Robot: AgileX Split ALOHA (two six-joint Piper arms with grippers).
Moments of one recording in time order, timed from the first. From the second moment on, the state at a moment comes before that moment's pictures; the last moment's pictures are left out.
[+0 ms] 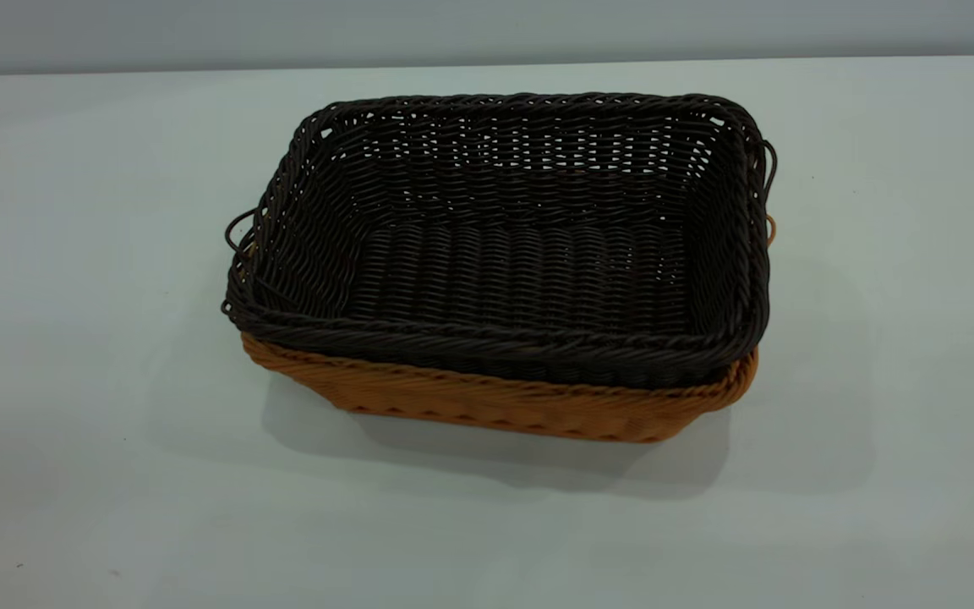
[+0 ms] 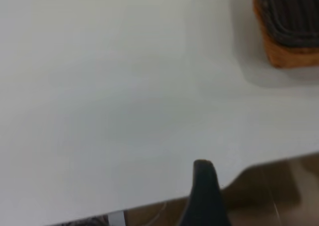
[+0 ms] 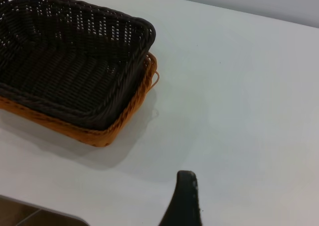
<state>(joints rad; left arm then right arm) -0.13 0.05 -0.49 -0.01 1.11 0.04 0.00 -0.02 -0.48 0.23 1.14 -0.32</state>
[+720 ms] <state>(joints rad) -0.09 -0.02 -0.49 0.05 1.11 -0.02 0.00 -0.02 -0.48 0.23 1.14 -0.32</state>
